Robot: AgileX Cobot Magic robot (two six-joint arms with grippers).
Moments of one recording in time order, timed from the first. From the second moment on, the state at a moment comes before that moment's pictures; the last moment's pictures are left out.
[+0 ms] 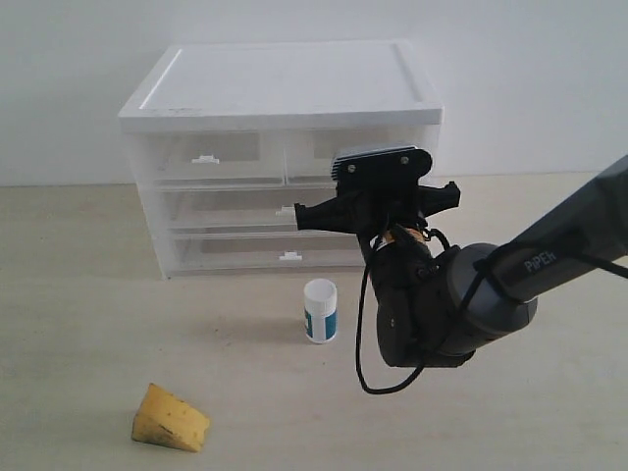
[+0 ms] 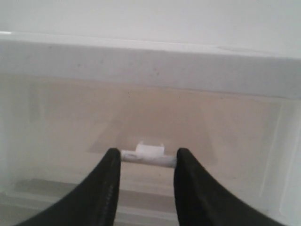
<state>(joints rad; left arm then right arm) -0.06 0.00 0.00 -0.04 0.29 -0.03 0.69 2.14 -1.03 0.55 -1.21 -0.31</state>
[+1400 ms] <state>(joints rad) -0.06 0.00 0.00 -0.04 0.29 -0.03 0.94 1.97 -0.82 0.90 -1.22 -0.46</state>
